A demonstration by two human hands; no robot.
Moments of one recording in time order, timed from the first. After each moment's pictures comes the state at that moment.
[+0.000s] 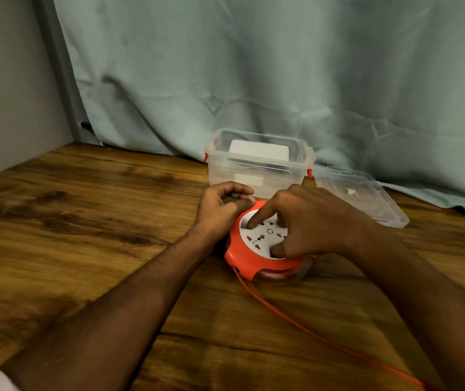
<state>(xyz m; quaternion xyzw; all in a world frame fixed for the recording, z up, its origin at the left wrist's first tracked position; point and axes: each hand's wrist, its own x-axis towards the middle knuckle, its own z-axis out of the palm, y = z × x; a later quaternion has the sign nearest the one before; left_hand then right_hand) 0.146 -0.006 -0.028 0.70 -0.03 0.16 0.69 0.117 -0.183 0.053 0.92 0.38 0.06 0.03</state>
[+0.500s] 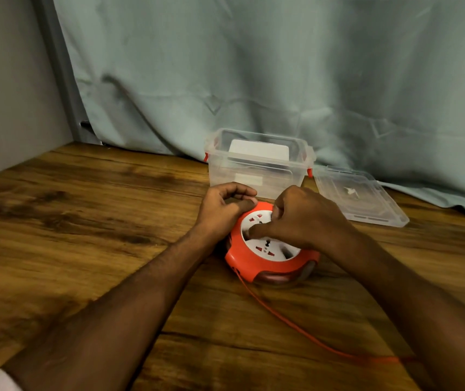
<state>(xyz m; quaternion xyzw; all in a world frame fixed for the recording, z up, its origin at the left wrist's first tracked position) 0.136 -0.008 -0.019 0.71 -0.04 0.15 0.69 0.125 -0.169 0.033 0.98 0.15 0.07 -0.11</state>
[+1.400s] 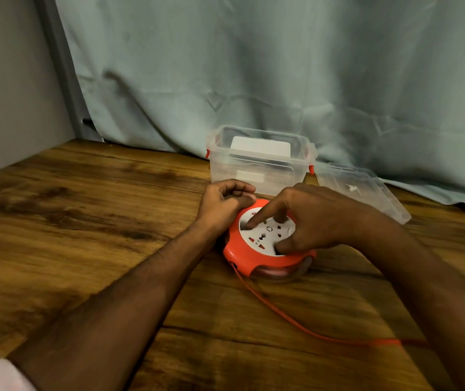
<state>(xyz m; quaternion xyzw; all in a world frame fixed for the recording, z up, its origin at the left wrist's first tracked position) 0.147 -0.004 -0.028 0.70 -0.03 0.14 0.70 0.123 -0.188 0.058 0.93 0.37 -0.03 0.00</state>
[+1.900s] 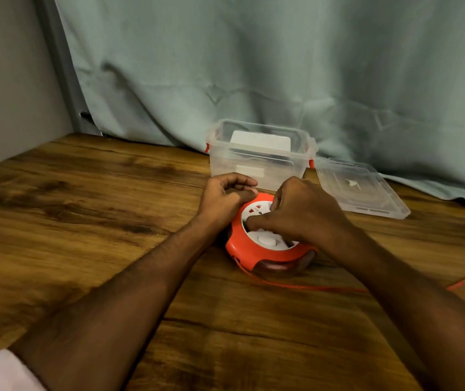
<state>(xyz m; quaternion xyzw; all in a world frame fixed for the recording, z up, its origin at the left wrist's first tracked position) 0.147 -0.008 -0.026 0.70 -0.05 0.15 0.69 0.125 -0.163 0.023 0.98 0.12 0.10 -0.13</state>
